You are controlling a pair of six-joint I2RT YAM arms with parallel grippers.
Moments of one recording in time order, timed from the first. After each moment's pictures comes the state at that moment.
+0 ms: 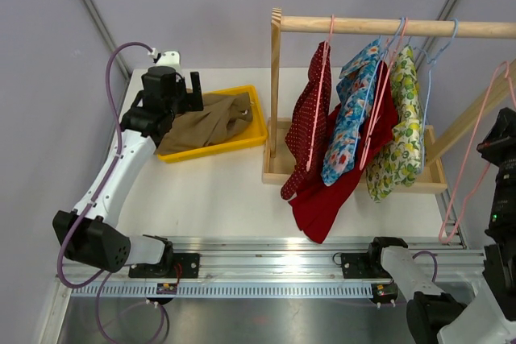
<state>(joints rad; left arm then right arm) -0.26 1.33 1.35 -0.50 -0.26 -0.15 -0.05 0.87 2.10 -1.10 0.37 0.29</state>
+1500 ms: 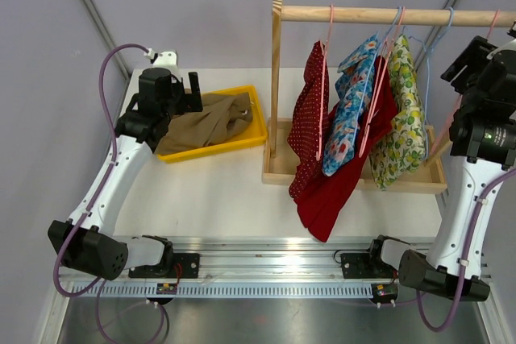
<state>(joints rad) -0.26 1.28 1.33 -0.50 -0.22 -0.16 -0.29 1.17 1.71 -0.63 0.19 0.15</state>
